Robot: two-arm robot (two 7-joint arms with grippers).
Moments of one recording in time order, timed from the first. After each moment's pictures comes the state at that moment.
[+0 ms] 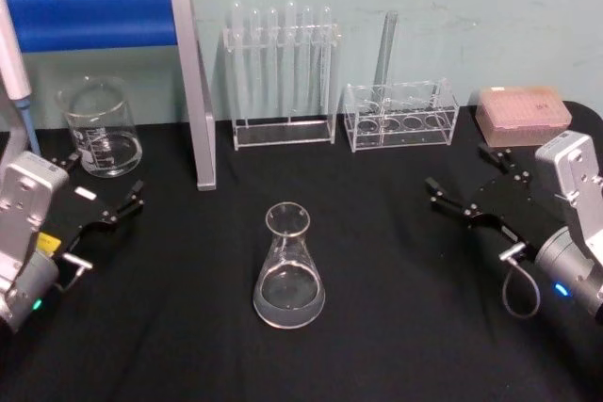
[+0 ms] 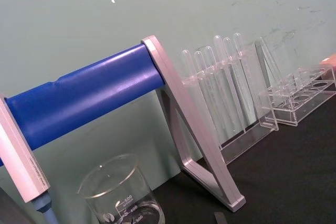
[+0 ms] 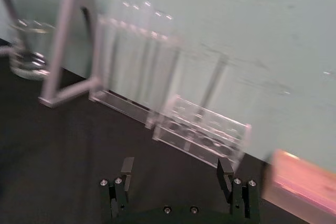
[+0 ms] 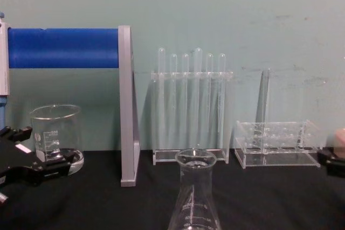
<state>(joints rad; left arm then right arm) -0.20 0.60 0.45 -1.41 -0.25 -0.12 0.03 0.16 0.61 -0.41 -1.48 0.34 -0.13 0.11</state>
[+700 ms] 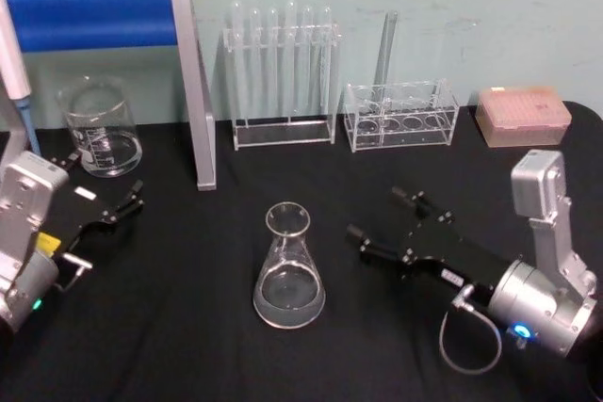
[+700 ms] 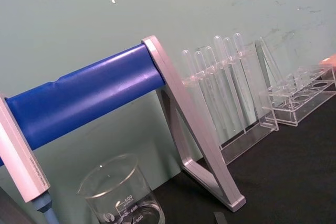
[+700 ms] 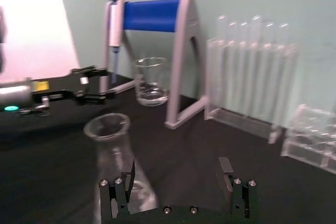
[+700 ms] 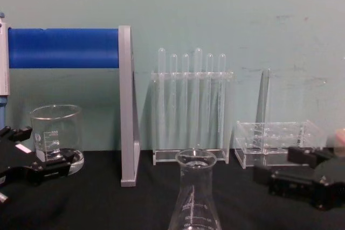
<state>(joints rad) -0.20 0.60 0.45 -1.41 -0.25 -0.12 0.03 0.08 0.57 -0.42 -1.62 0.56 -0.05 0.41</state>
